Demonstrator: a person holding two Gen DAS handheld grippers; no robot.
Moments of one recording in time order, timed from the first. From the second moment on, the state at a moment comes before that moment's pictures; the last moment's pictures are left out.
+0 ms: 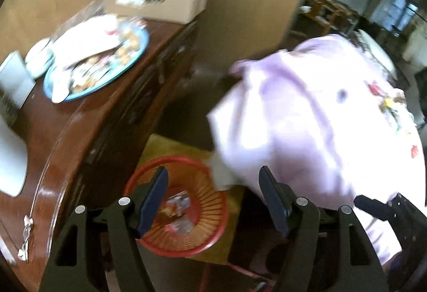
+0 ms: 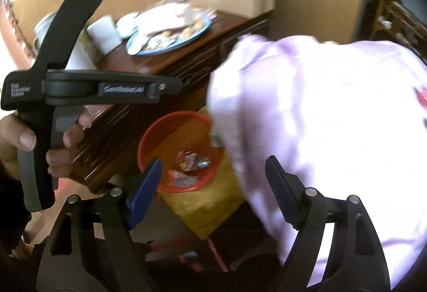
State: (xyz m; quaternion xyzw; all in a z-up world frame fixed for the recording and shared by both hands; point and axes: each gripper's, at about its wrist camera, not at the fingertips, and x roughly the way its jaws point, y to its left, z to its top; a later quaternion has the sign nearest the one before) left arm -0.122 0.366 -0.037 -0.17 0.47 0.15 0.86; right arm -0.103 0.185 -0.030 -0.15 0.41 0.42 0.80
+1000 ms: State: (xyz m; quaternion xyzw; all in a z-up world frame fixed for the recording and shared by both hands) left arm 0.077 0.086 -0.030 -0.07 0.50 -0.05 0.86; right arm 0.043 -0.179 -0.027 0.05 0.41 0.07 0.91
